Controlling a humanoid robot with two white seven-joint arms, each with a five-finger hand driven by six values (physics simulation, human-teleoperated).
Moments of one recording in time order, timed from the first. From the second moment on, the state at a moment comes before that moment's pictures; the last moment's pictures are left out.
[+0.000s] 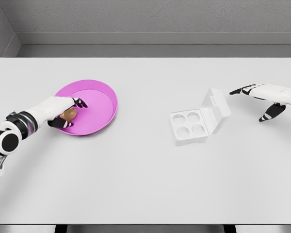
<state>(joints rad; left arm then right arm) -0.27 0.58 -0.32 -1.69 -0.60 0.13 -0.61 -0.66 -0.80 0.57 -1.03 0.31 -0.61 0.58</state>
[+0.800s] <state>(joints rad) -0.26 0.58 -0.30 -1.68 -0.61 0.13 -0.61 -0.66 -0.80 0.57 -1.03 0.31 -0.61 0.58</state>
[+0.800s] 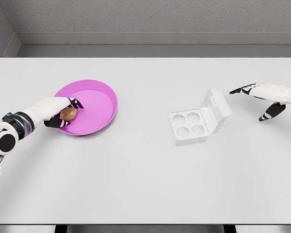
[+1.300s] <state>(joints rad) -0.26 0.58 -0.30 -1.68 -0.62 0.13 -0.61 -0.66 -0.80 0.57 -1.03 0.31 -0.61 0.58</state>
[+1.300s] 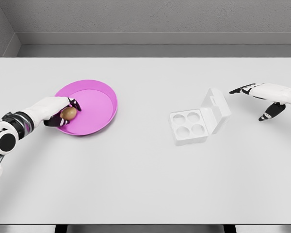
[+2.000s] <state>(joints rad) -0.27 0.58 -0.27 -1.71 -0.61 0.13 -0.61 -0.66 -0.80 0.57 -1.03 0.31 -0.61 0.58</state>
